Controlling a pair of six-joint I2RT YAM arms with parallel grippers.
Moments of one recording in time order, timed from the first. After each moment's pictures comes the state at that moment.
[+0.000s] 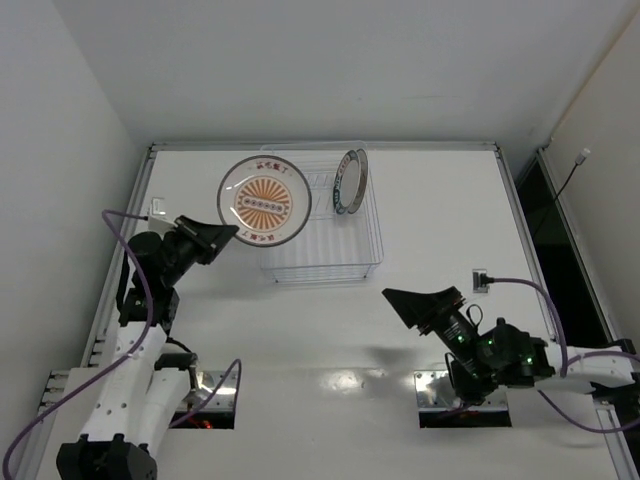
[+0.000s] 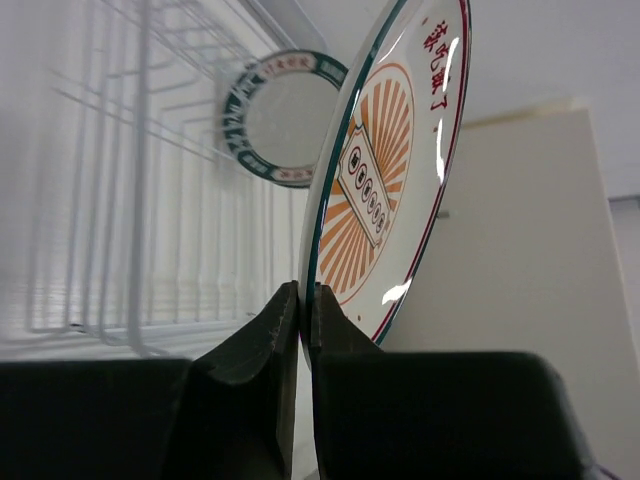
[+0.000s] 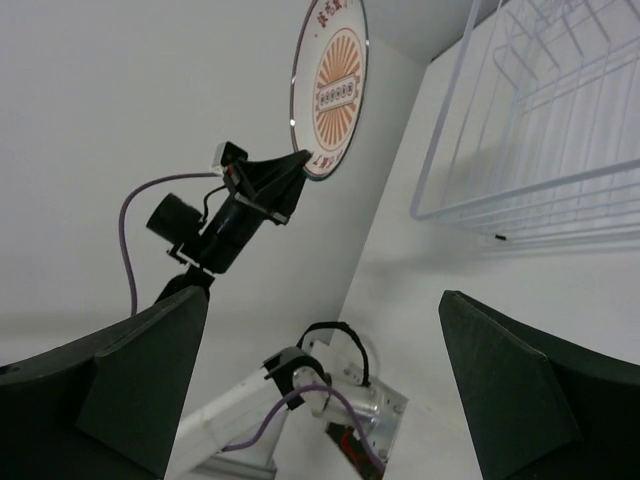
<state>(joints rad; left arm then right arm) 0.08 0.69 0.54 -0.02 0.47 -1.06 1.55 0.09 0.27 0.00 0.91 0.95</state>
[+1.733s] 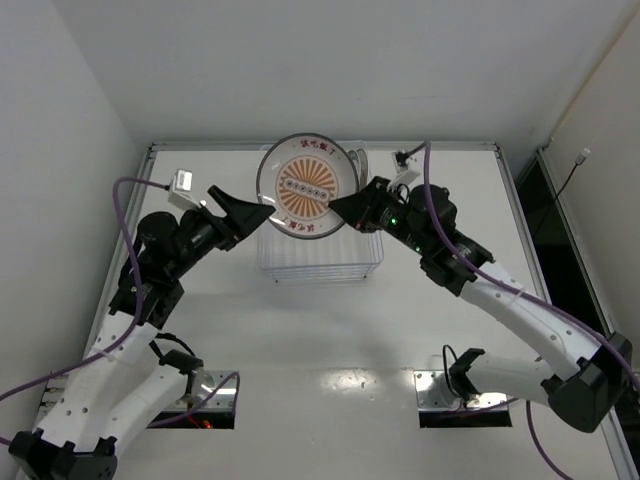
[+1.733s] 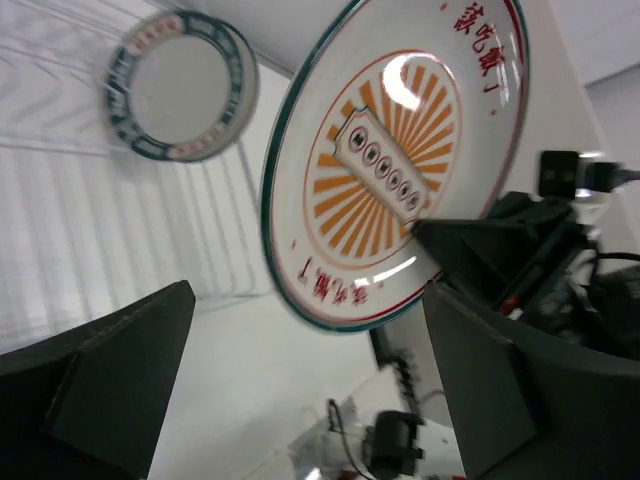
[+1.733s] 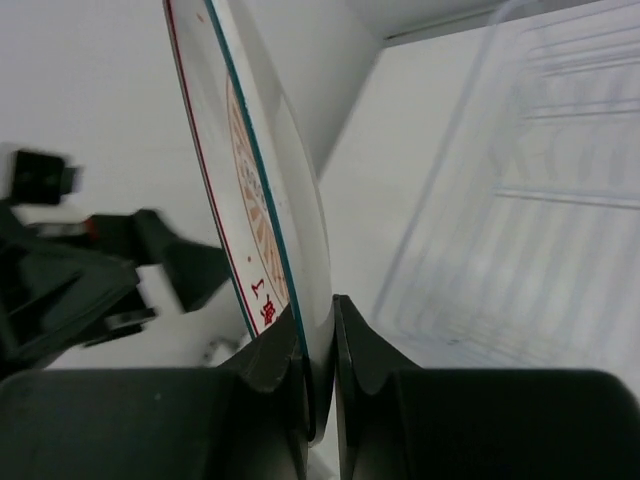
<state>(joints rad) -0.32 0.74 0.81 -0.11 0.31 -0.99 0.67 1.12 0.94 0.12 -0.10 0.77</state>
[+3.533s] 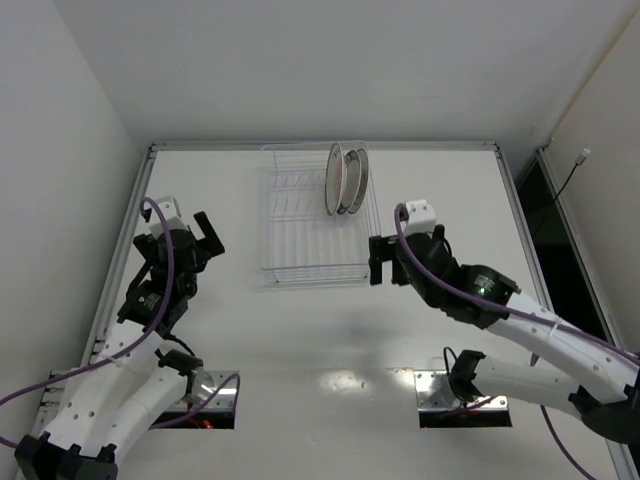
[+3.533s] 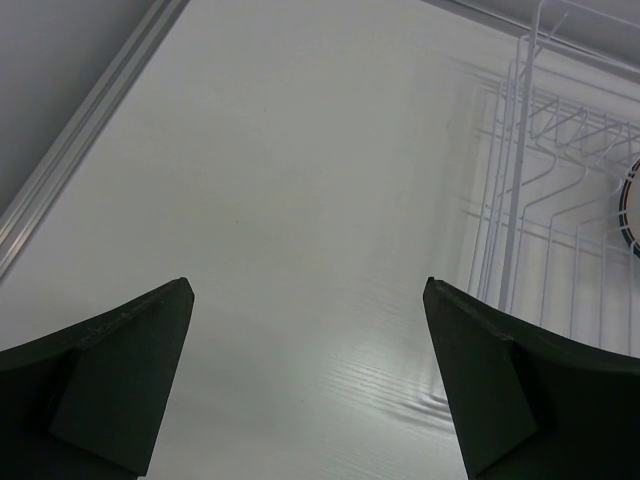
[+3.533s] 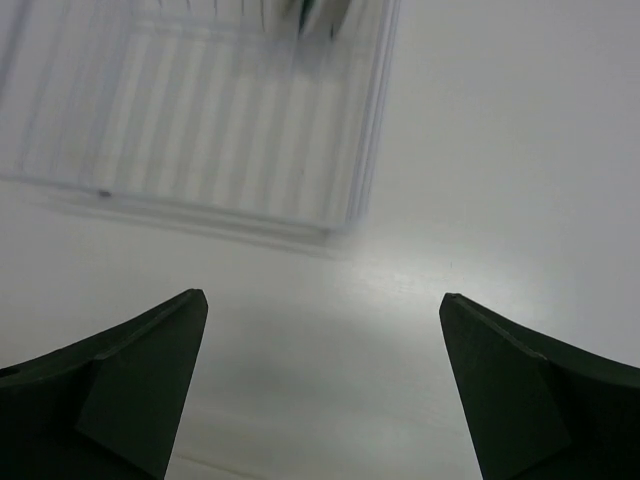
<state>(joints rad) -0.31 0.68 0.69 -0.38 -0.59 -0.40 0.91 1.01 1.05 -0.67 0.60 0.42</state>
